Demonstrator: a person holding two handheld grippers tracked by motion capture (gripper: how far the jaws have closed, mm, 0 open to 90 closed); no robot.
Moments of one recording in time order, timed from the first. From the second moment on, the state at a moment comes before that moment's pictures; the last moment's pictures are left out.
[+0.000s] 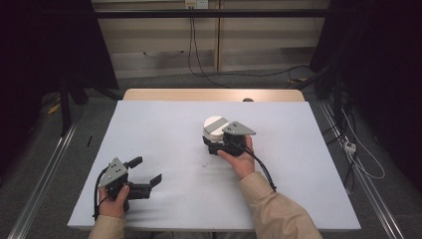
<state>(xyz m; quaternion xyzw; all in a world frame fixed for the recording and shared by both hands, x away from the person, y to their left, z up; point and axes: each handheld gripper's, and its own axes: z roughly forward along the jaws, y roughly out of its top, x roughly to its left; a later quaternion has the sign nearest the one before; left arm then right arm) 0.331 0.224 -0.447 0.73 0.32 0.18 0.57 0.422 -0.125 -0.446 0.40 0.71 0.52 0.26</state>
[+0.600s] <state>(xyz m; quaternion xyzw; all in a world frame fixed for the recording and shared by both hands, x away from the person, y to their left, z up) 0.332 0.224 -0.448 0.73 0.32 0.18 0.57 0.427 -0.123 -0.451 0.39 0.72 0.52 0.26</state>
